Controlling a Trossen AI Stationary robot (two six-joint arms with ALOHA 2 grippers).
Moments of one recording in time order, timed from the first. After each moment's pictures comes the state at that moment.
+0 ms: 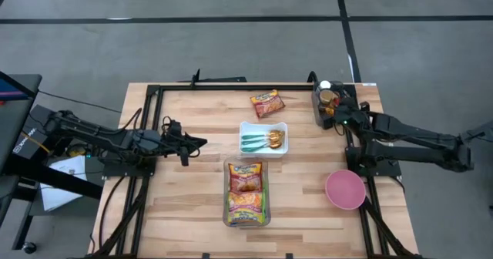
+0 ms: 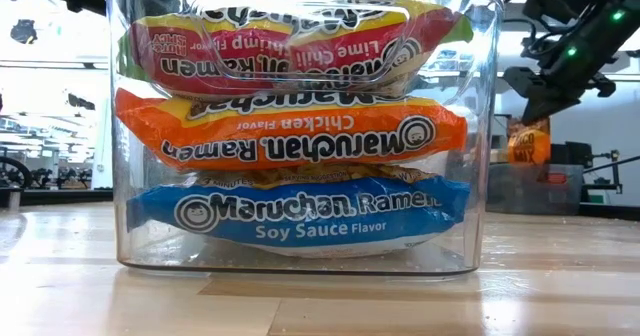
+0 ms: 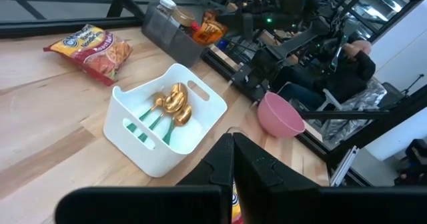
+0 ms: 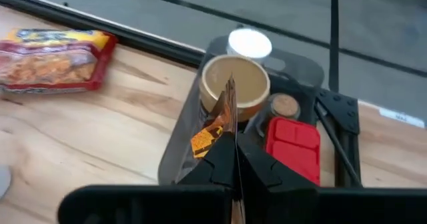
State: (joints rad) left arm -0.23 0.68 0.43 0.02 -0.50 -0.71; right arm -0.37 0.64 0.53 -0.77 0.75 0.55
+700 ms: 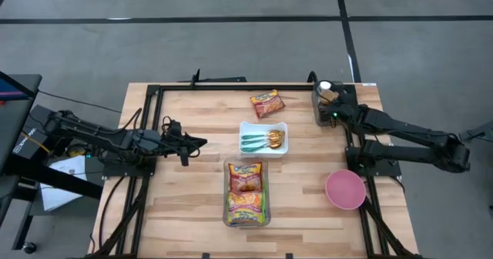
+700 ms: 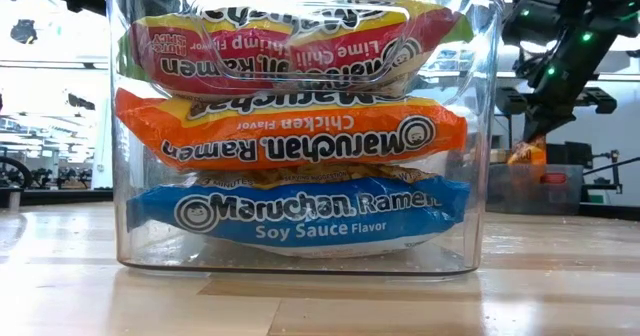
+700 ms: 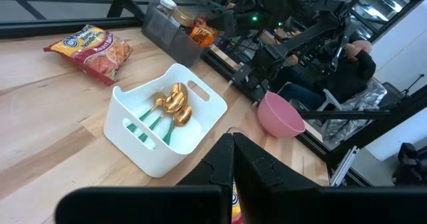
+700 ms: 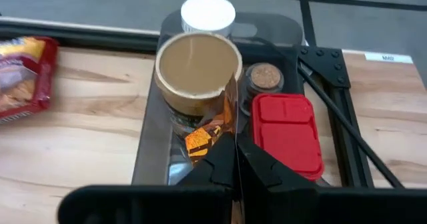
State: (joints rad) left arm -0.23 0.68 0.43 0.02 -0.50 -0.71; right arm -0.52 0.81 0.53 -0.72 0.70 0.74
